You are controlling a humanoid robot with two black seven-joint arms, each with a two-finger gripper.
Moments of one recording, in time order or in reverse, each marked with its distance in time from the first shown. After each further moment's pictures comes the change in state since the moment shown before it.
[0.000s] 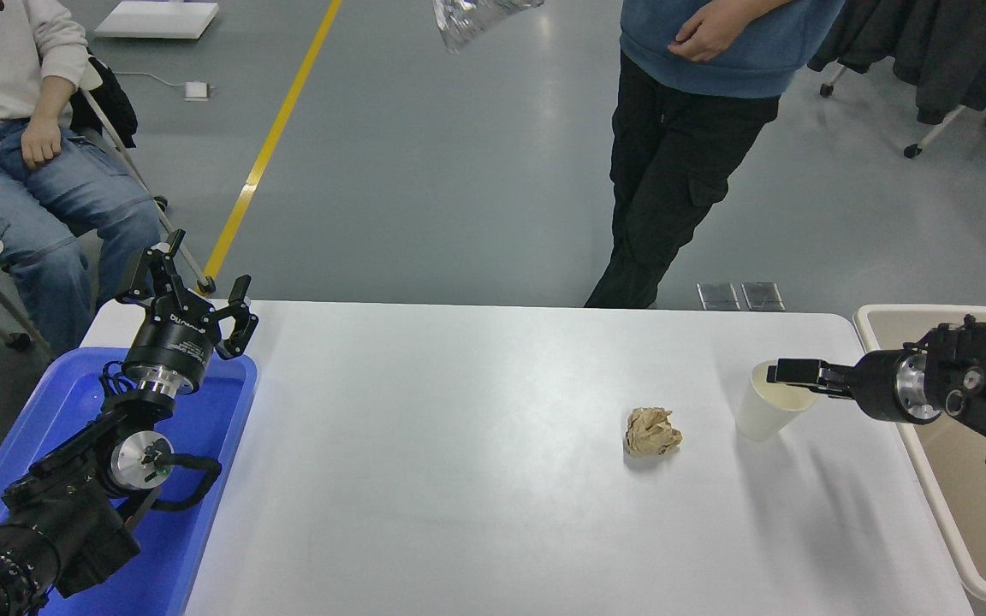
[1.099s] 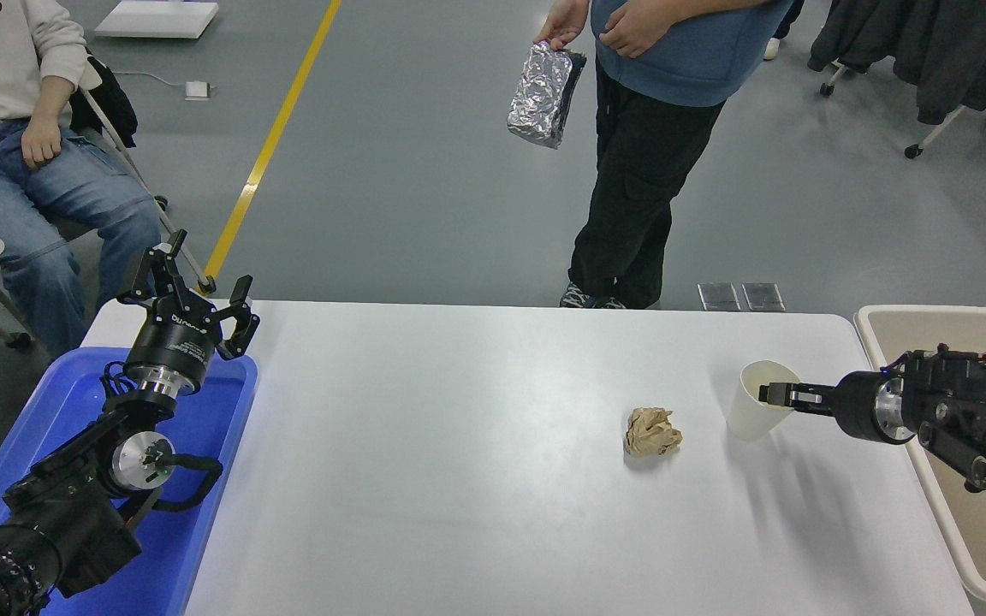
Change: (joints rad) left arm 0.000 -0.003 0.000 0.000 0.000 0.001 0.000; right arm -0.067 0.095 -0.068 -0.168 0.001 -0.054 0.144
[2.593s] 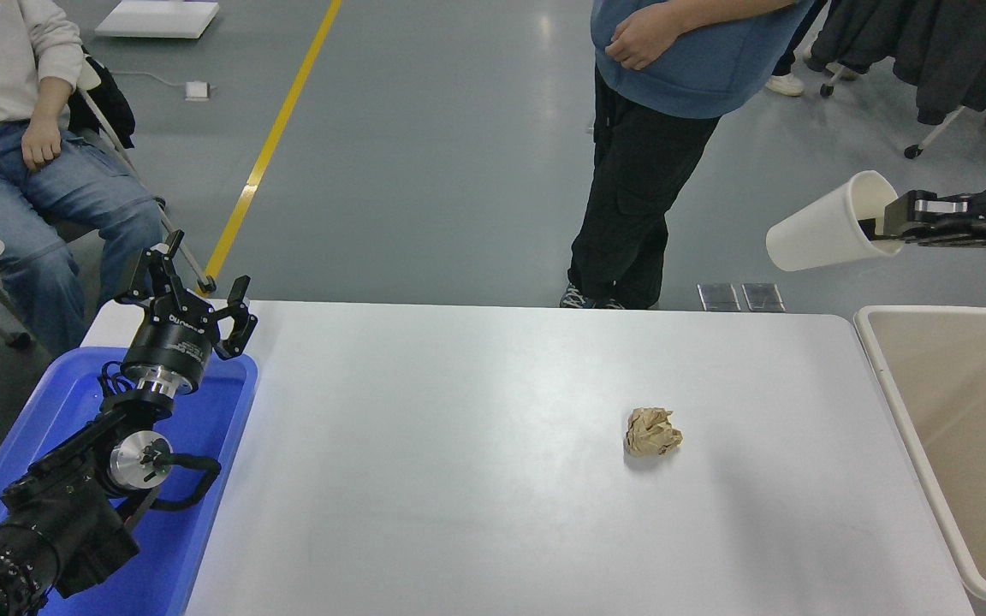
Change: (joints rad) left arm 0.001 0.004 -0.003 0.000 0.001 -0.001 0.000; right arm 0.702 -0.526 -0.091 0.472 -0.034 0.432 0.078
